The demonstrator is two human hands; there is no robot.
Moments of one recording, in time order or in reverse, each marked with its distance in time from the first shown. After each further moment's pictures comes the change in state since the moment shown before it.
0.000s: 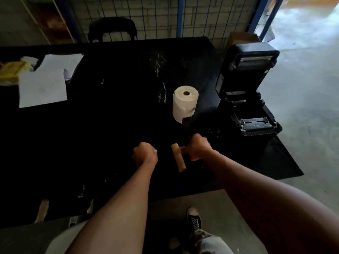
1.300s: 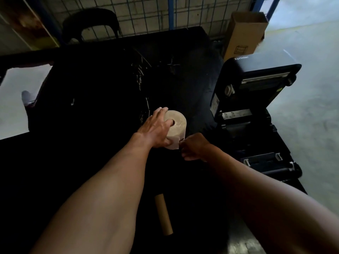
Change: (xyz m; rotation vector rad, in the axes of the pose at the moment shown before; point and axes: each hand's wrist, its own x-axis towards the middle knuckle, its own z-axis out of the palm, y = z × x) left_hand 0.161 0.198 0.049 0.805 -0.219 0.938; right_hand 0.199 0.001 -0.081 0.569 -0.163 0.153
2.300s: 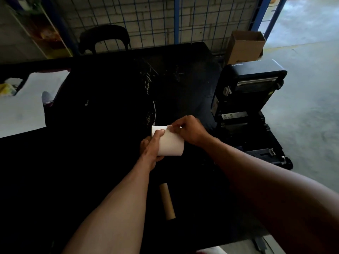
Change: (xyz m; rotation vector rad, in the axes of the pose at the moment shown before) left_hand -0.080 0.032 0.022 -1.659 0.298 -0.921; right_hand -0.052 -0.033 0.004 -0.424 0.146 -0.804
